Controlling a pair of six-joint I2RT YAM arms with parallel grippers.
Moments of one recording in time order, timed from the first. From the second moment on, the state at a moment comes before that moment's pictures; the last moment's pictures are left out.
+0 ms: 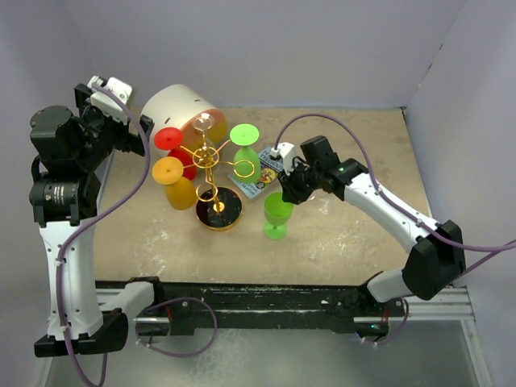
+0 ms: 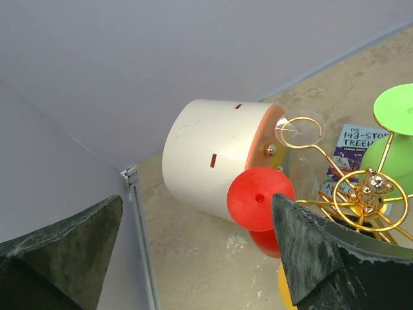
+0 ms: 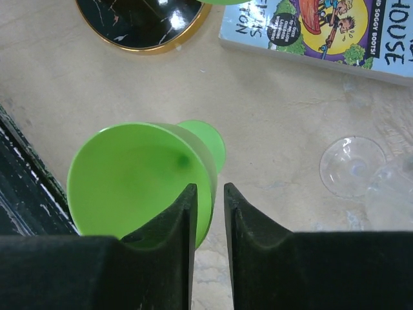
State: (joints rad) left arm 0.07 1.05 1.62 -0.69 0.33 0.37; right arm 0.56 1.44 1.20 -0.65 -0.33 -0.22
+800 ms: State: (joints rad) left arm 0.07 1.21 1.73 -0.70 0.54 0.21; right arm 0.28 1.01 1.33 -0.92 -0.62 -0.49
